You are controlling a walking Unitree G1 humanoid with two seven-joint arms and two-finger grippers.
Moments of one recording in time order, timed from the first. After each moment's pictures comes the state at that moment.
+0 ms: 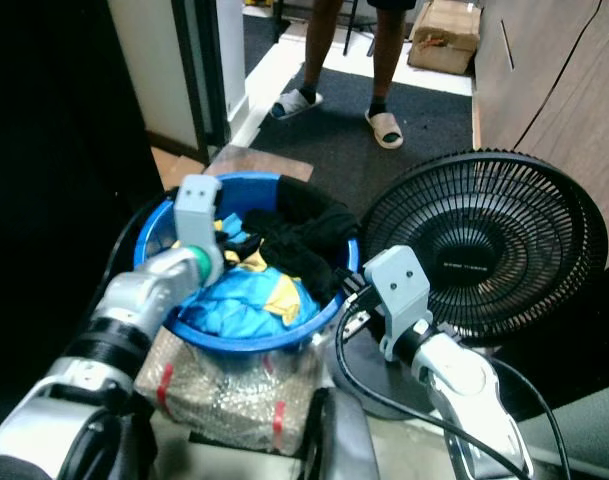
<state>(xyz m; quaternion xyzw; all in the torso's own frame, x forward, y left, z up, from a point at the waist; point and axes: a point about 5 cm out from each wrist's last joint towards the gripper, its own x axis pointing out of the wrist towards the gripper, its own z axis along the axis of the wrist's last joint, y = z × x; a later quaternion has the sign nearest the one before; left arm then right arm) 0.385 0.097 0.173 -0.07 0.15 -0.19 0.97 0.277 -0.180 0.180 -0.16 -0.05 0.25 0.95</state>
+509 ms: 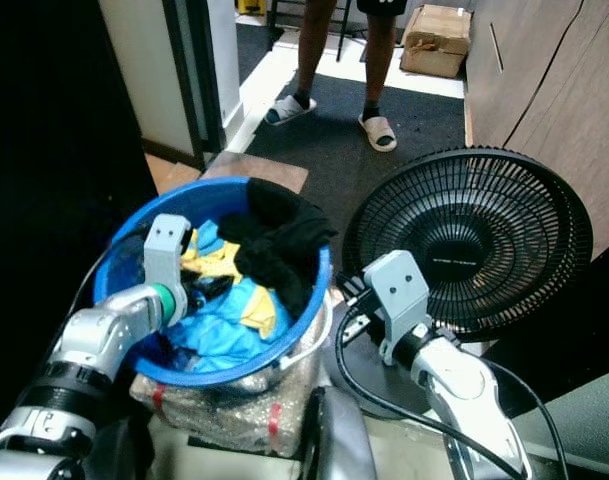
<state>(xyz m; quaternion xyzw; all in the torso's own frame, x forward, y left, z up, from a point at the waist) 0.363 0.128 0.132 -0.05 0.21 -0.18 0.96 0.276 -0.182 0.177 -0.16 -0.04 0.25 0.96</state>
